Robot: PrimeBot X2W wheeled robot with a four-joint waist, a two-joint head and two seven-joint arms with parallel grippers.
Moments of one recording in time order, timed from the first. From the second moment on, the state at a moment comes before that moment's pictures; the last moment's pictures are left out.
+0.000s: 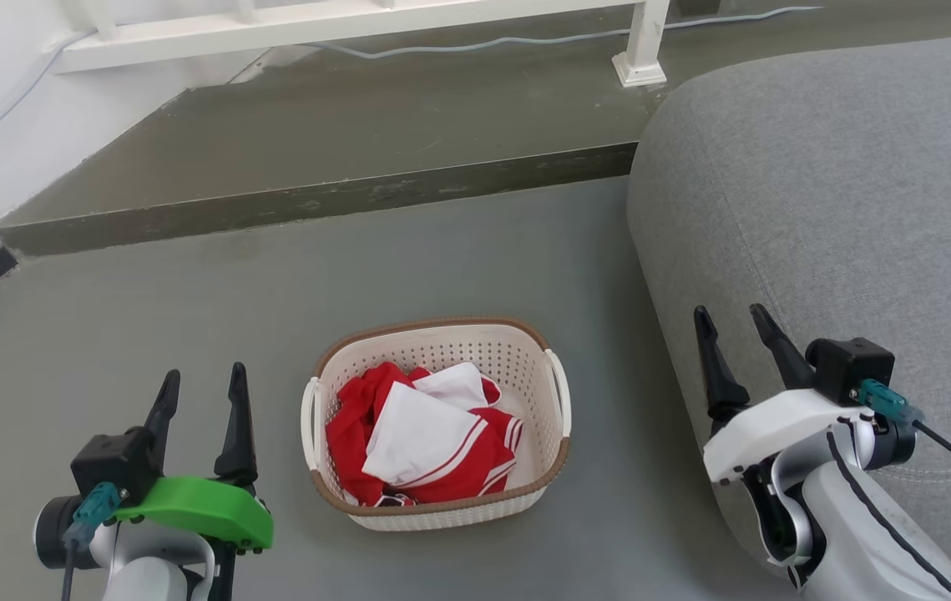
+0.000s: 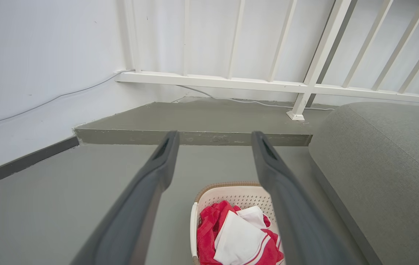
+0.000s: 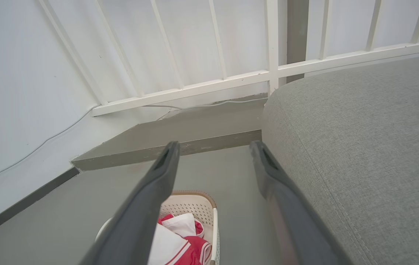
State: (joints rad) left arm -0.10 0.06 -0.13 0.28 -0.34 -0.02 -0.25; right arm -0.20 -0.17 0.40 0.36 0.47 -0.12 -0.25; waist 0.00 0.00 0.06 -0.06
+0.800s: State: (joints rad) left arm -0.09 0.05 -0.12 0.26 -0.33 -0.04 -0.25; right arm -0.17 -0.15 0.37 0.34 0.43 -0.11 -0.25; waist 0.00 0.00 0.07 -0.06
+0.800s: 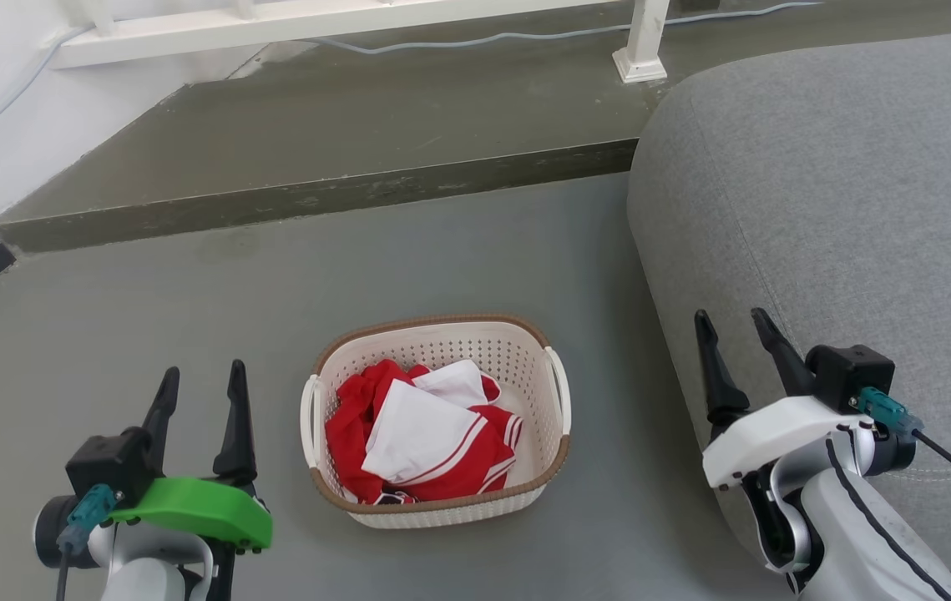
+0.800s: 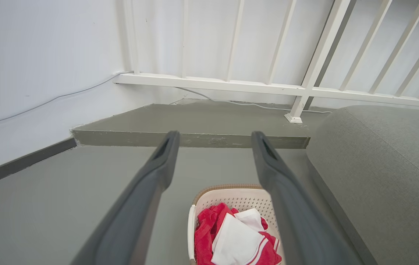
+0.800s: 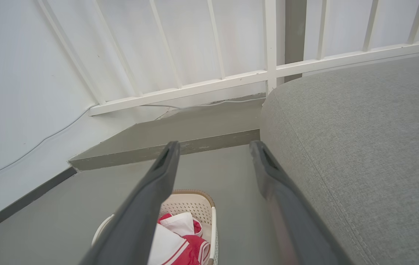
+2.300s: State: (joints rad) left arm -0.06 0.04 -0.03 0.33 -0.79 -0.07 -0.09; right arm -0.11 -0.10 0.20 0.35 0.86 -0.03 -0.13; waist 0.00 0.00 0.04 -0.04
